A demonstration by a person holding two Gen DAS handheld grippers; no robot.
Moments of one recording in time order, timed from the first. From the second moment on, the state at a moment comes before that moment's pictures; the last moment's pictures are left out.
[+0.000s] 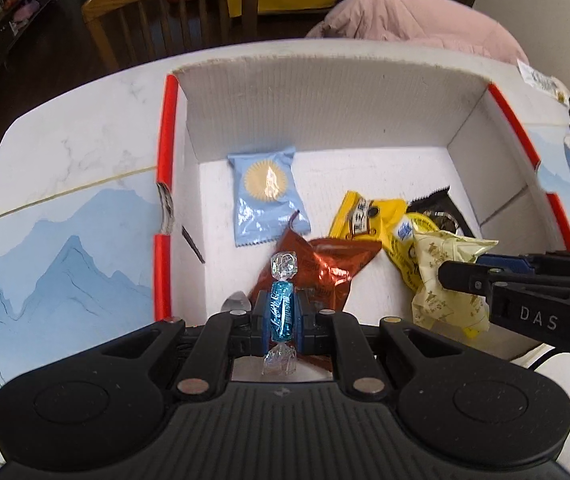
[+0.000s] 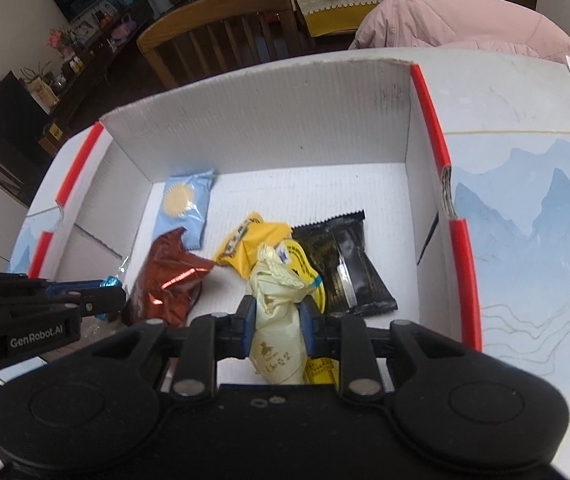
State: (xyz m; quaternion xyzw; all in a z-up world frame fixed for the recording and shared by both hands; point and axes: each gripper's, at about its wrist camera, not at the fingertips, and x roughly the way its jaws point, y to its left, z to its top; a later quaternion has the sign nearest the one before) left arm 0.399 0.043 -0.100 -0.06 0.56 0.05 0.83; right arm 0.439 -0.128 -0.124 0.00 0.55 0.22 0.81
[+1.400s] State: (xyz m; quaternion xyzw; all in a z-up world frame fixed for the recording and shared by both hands) left arm 0.289 0.046 -0.013 -0.10 0.47 0.02 0.88; right arm 0.339 -0.162 -0.021 0.03 0.47 0.26 0.84
